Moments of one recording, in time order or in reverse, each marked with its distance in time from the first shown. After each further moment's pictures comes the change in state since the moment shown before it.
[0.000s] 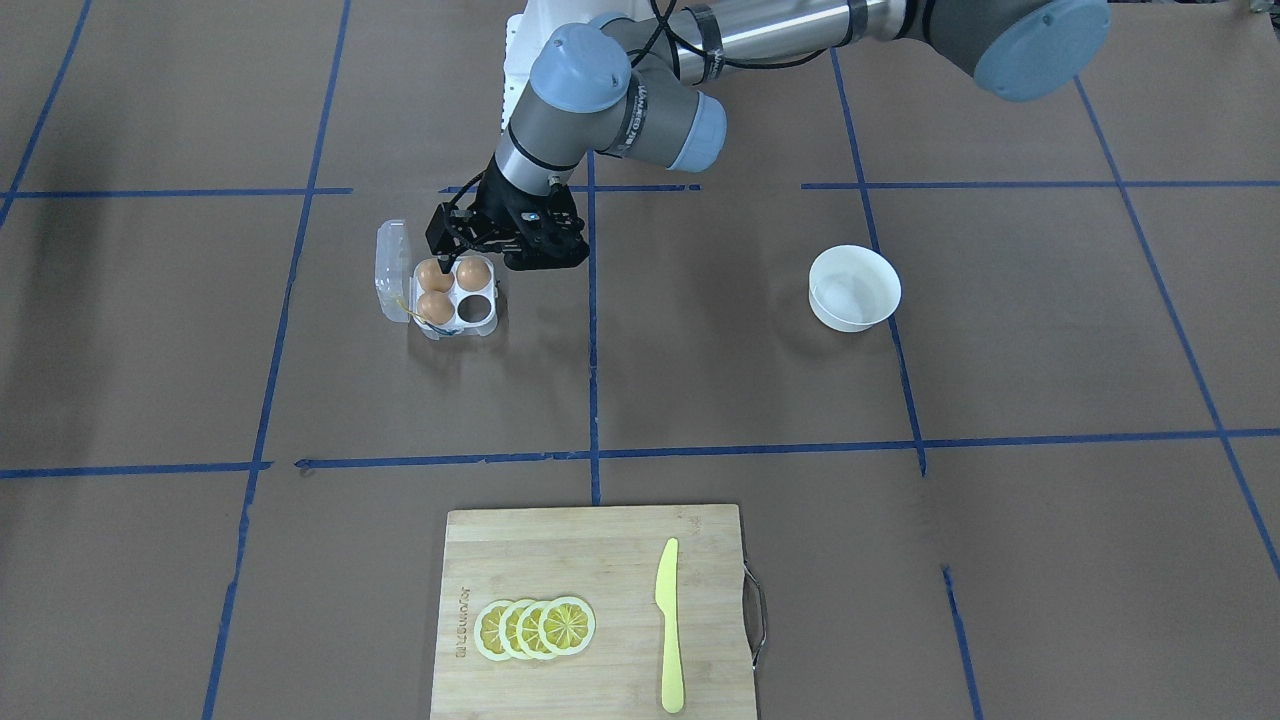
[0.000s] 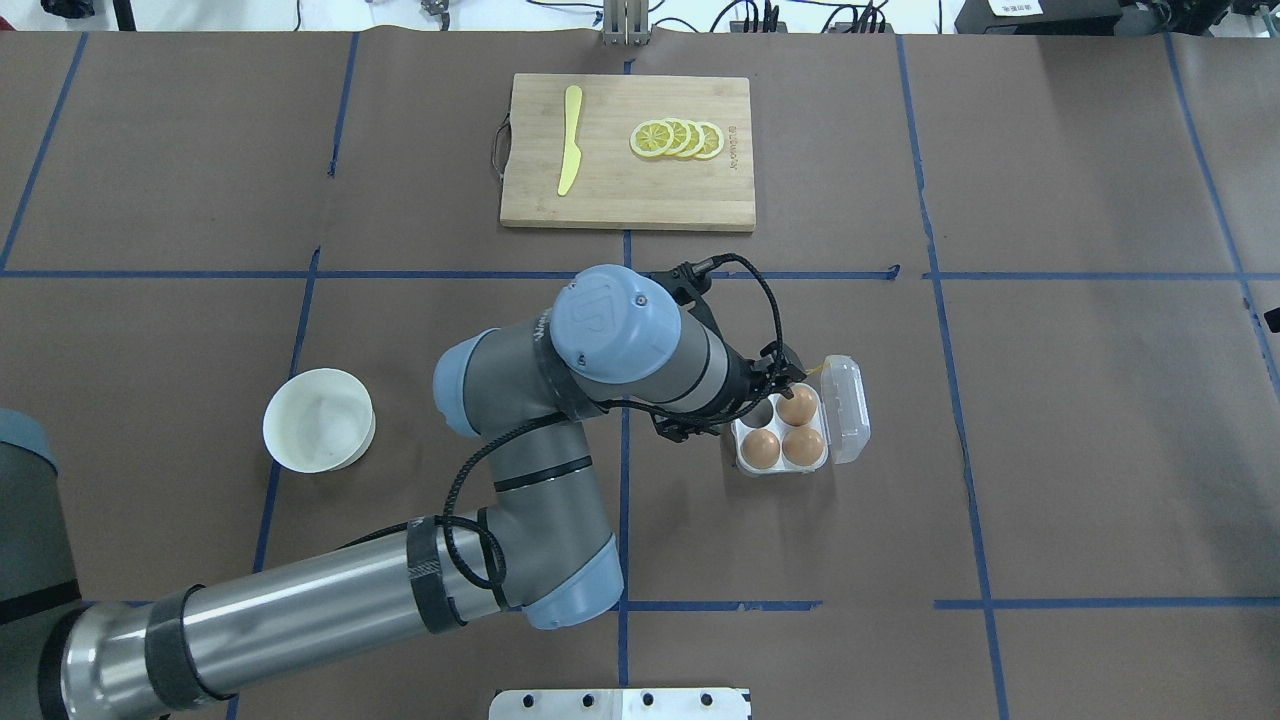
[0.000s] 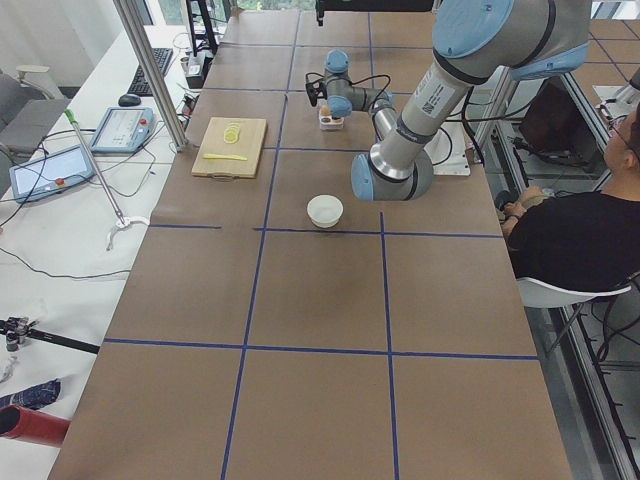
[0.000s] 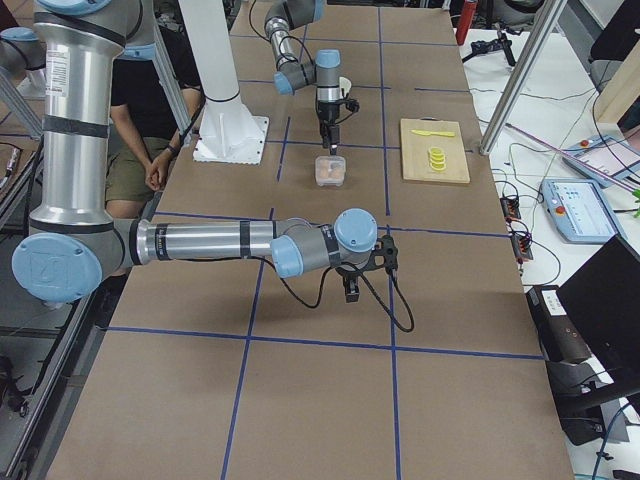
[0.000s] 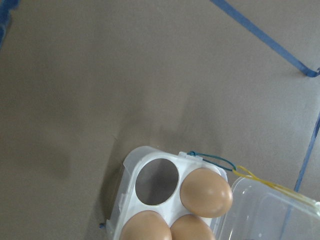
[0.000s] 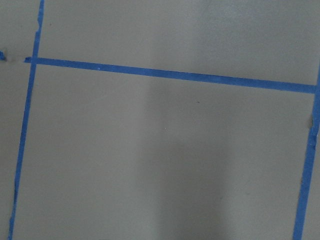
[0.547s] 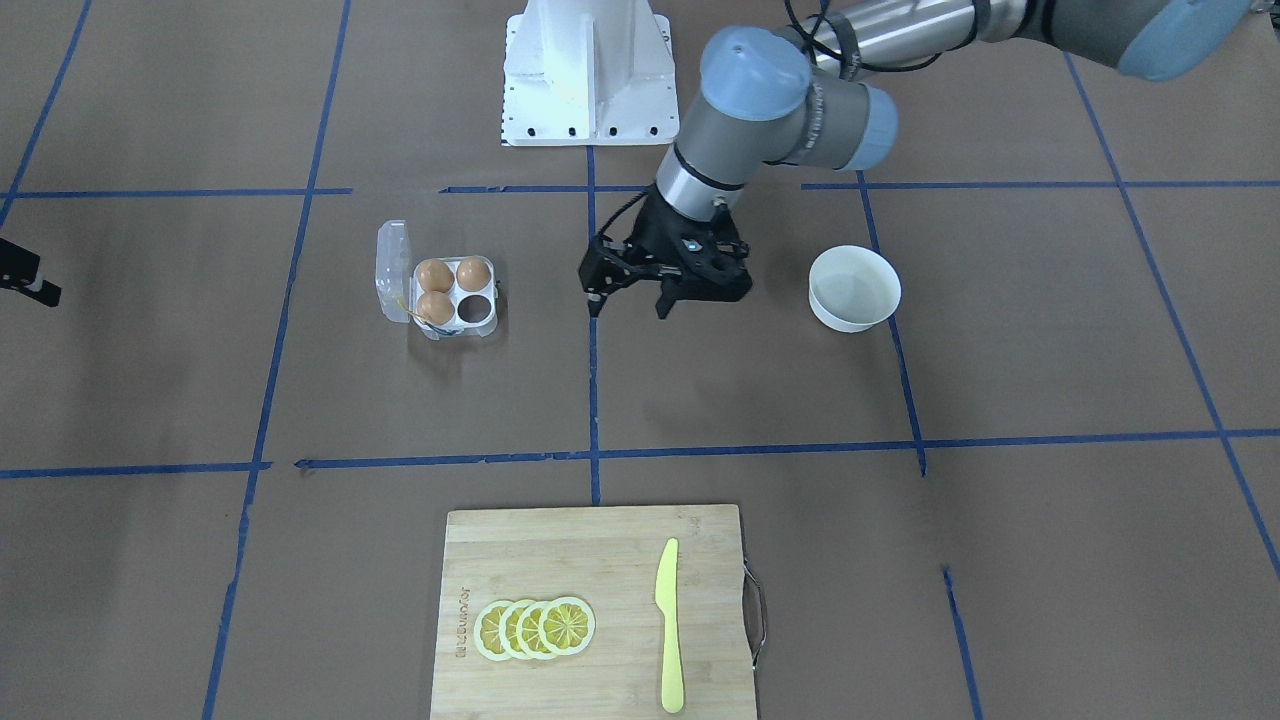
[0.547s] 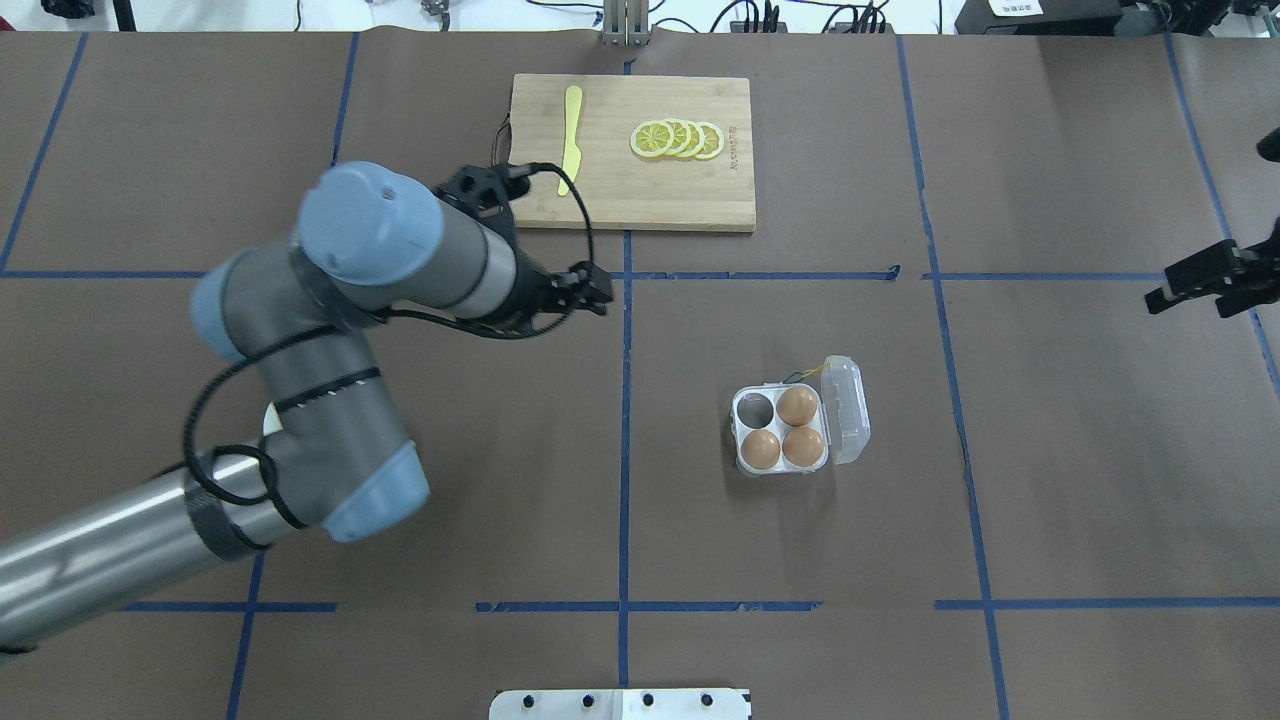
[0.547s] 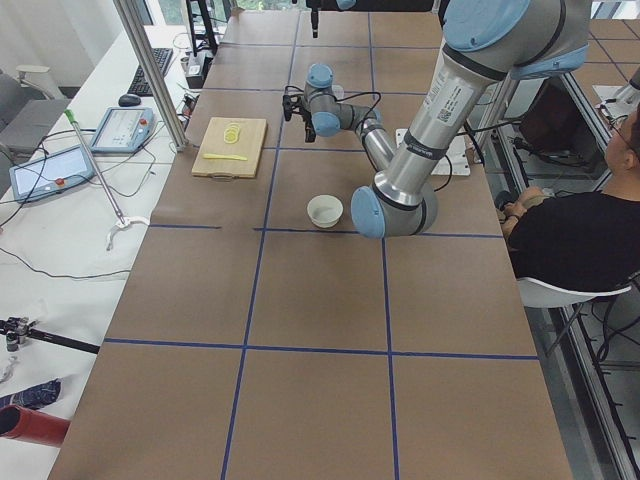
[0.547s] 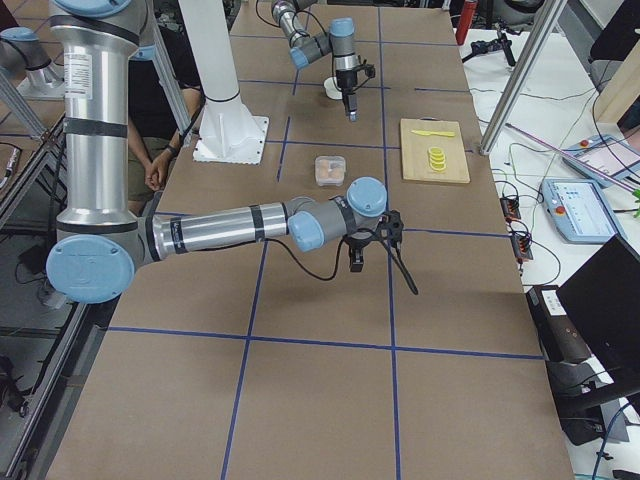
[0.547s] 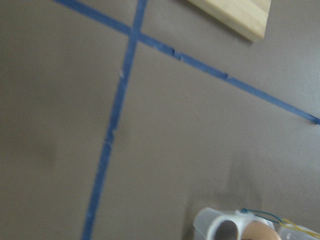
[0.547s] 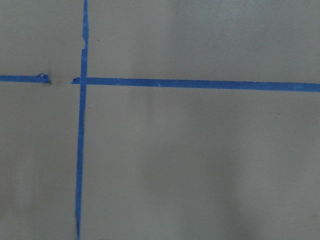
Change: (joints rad) left arm -0.216 0.290 -0.251 0.117 -0.041 0.397; right arm -0.192 0.116 0.079 0.001 -0.071 0.362
